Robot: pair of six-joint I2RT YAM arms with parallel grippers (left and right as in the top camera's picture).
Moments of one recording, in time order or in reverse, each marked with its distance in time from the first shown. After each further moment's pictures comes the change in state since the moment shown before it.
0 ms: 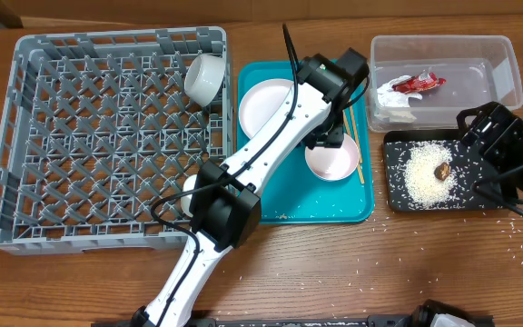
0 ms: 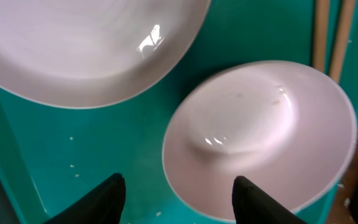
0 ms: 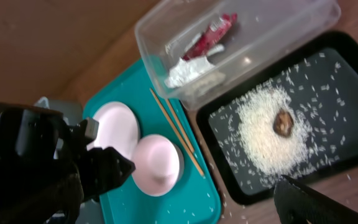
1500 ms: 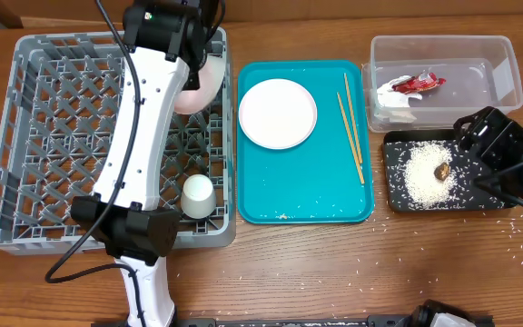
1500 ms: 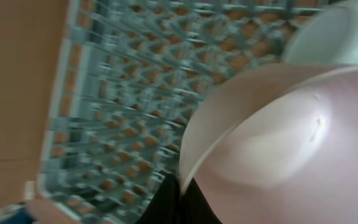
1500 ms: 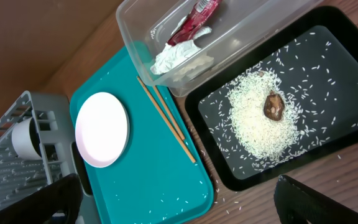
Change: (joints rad) left arm 0.423 -0.391 -0.047 -0.184 -0.578 0.256; right arm 0.000 0.029 0.000 -0.051 0.021 0.004
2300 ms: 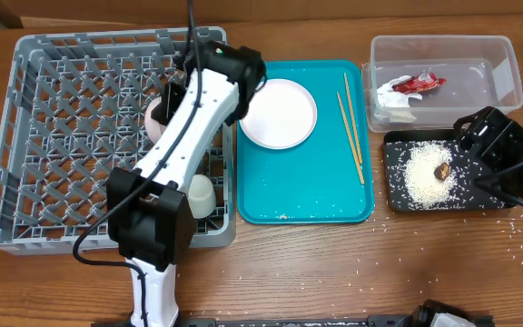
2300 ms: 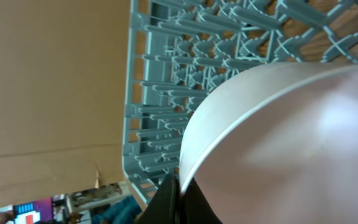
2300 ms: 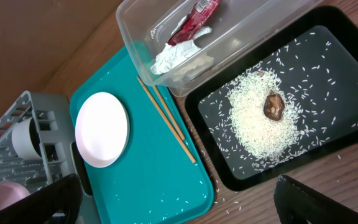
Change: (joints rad) left arm -0.134 0.004 -0.463 0.000 -0.387 -0.181; right arm 0.000 0.000 0.000 0.000 0.000 0.000
